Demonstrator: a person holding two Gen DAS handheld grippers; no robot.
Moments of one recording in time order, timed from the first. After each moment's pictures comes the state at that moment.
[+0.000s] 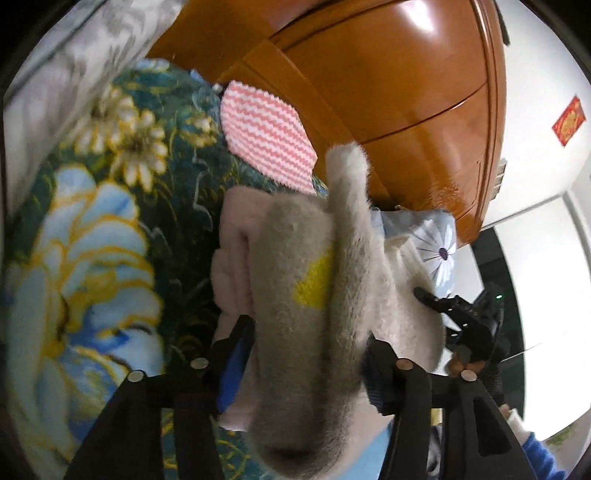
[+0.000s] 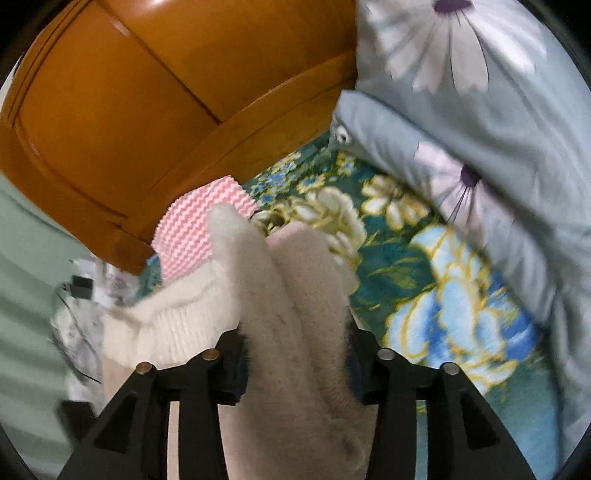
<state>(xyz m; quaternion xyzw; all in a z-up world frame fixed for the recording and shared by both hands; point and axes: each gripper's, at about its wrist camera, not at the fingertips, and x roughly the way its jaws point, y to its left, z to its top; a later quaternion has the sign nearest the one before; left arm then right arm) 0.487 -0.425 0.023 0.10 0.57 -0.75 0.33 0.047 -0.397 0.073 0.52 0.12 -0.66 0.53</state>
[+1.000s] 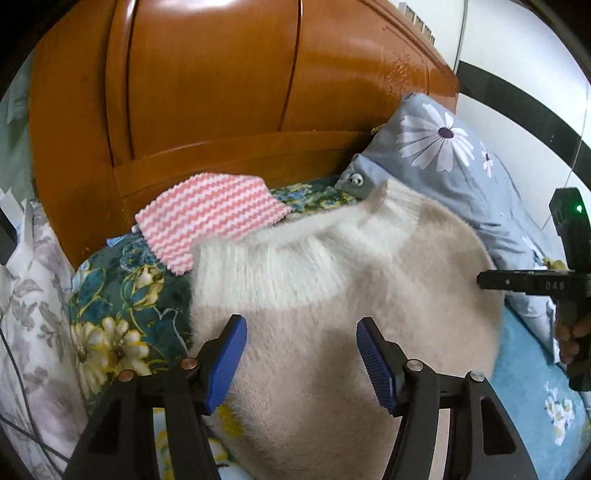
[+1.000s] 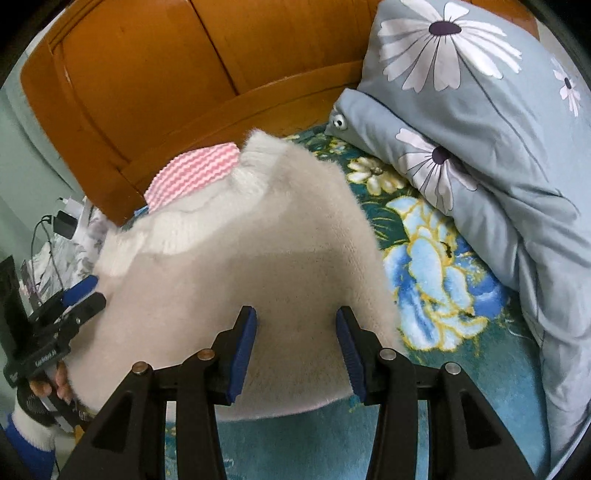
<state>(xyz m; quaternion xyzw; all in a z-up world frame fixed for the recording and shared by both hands) 0.388 -0.441 0.067 0.31 0.23 -0.85 0.36 0.071 -0.332 0.020 0.47 0.17 -0.68 0.53</state>
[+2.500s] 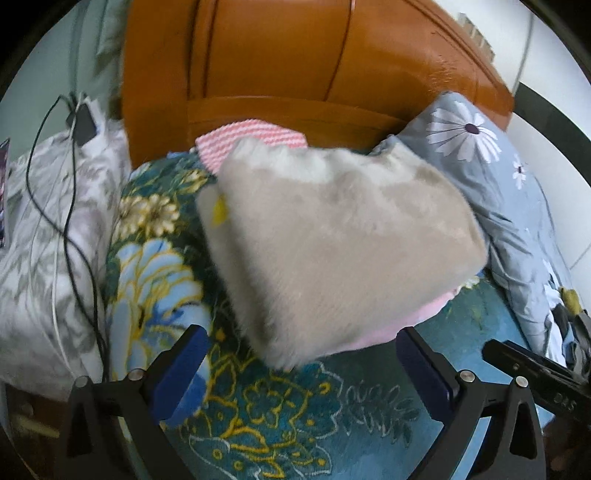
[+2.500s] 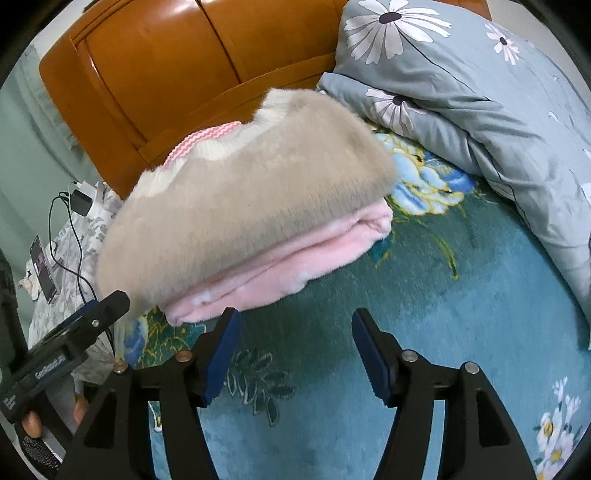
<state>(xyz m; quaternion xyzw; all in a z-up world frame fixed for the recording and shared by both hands) 0.417 -0.318 0.062 0.31 0.31 -0.77 0.46 0.178 -0.205 0.011 0.47 0.13 -0.72 0.50</state>
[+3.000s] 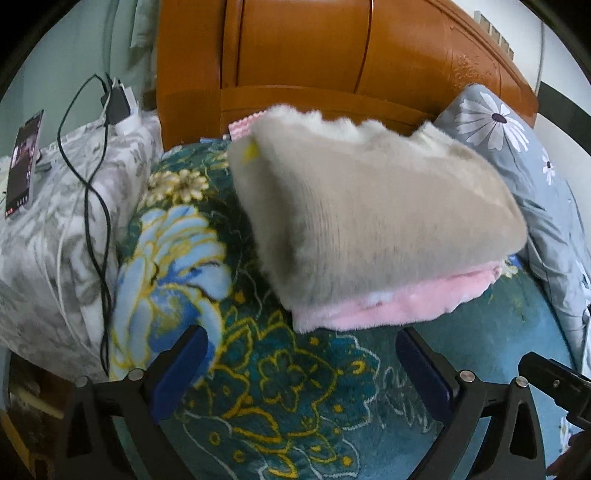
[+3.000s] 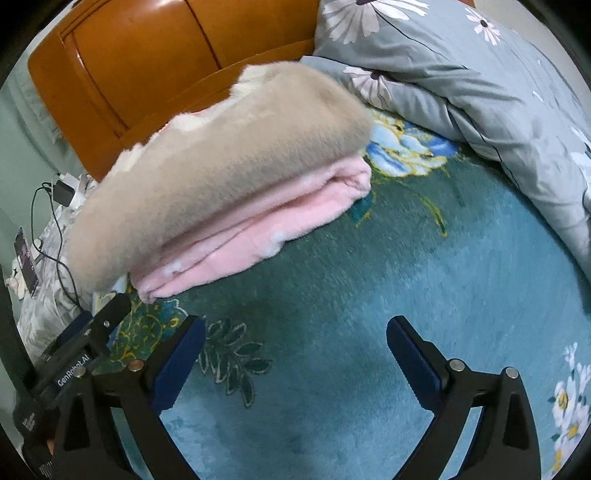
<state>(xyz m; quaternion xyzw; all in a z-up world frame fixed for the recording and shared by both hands) 0.417 -0.291 0.013 0.30 0.29 -0.75 0.52 0.187 -0.190 -0.025 0.48 0.13 -0.73 0.47</state>
